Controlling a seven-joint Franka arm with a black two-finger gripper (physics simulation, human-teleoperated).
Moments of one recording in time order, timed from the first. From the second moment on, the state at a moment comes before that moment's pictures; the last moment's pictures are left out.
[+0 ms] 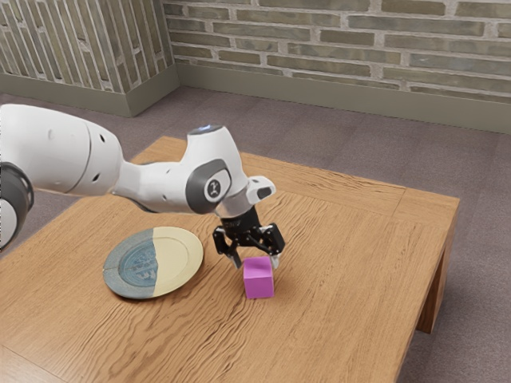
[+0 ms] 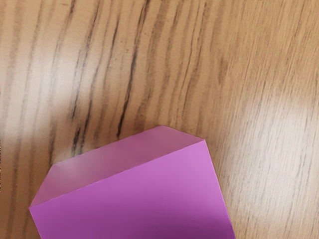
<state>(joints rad) -0.16 0.40 -0.05 -1.91 -0.30 2.31 -0.19</state>
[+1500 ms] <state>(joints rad) -0.10 0.34 -0.01 -1.89 -0.25 2.32 -0.31</state>
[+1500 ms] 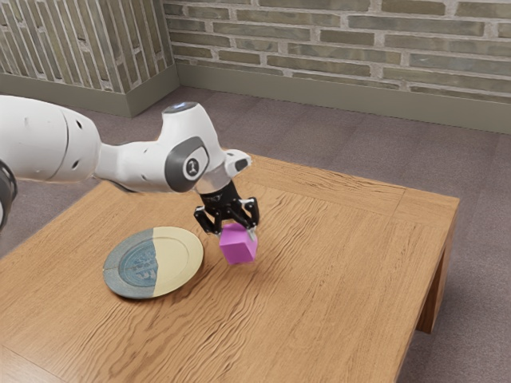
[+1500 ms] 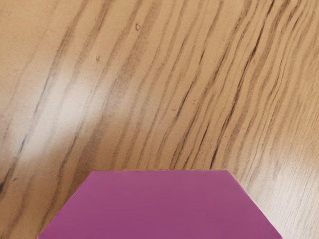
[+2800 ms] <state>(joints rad) 0.05 0.26 0.06 -1.89 -0.15 2.10 -0.23</state>
